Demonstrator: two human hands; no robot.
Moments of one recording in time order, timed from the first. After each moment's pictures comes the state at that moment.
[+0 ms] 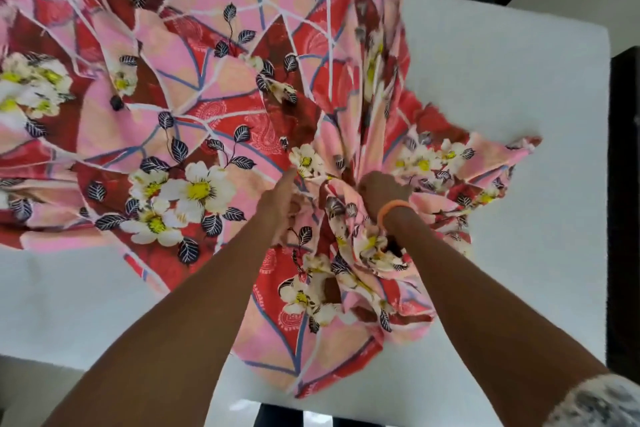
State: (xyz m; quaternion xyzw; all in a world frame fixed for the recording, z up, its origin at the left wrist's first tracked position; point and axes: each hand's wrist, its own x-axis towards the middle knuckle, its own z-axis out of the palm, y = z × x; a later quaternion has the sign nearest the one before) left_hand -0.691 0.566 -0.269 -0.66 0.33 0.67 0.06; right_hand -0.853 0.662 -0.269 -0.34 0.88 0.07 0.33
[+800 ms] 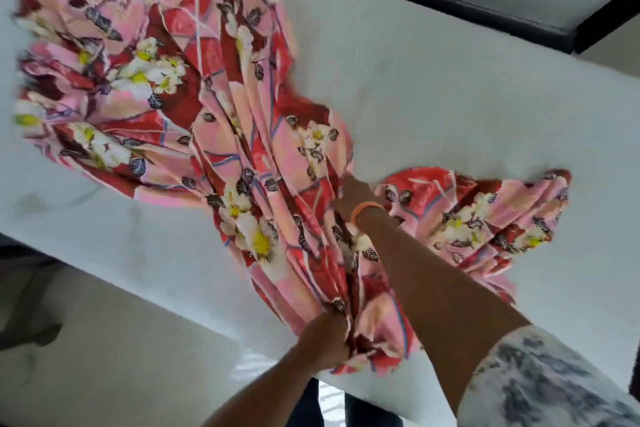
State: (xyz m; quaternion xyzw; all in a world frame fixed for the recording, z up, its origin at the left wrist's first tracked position) left_hand -0.557 0.729 -0.236 -0.38 0.73 0.45 0.35; right_hand -0.732 0.572 -0.228 -0.41 0.79 0.04 0.46
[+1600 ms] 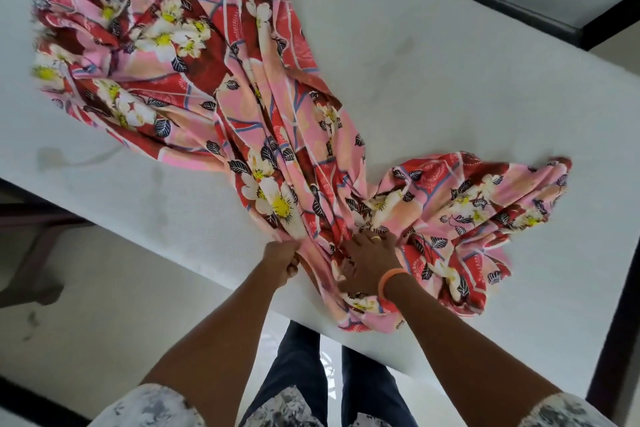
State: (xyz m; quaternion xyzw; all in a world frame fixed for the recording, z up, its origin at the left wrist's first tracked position) left_hand -0.484 0.645 -0.255 -0.77 0.11 0.63 -0.01; right_hand -0.665 0.722 -0.212 -0.63 0.66 0.22 0.35
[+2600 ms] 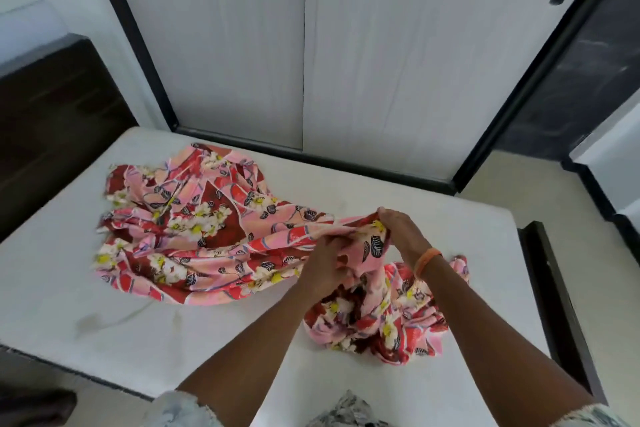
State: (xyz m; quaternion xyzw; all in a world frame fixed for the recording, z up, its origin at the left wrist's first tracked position) left_hand -0.572 0.596 0.032 -0.33 0.83 0.43 -0.14; right_hand -0.731 0.669 0.112 -0.30 0.75 -0.46 0.38
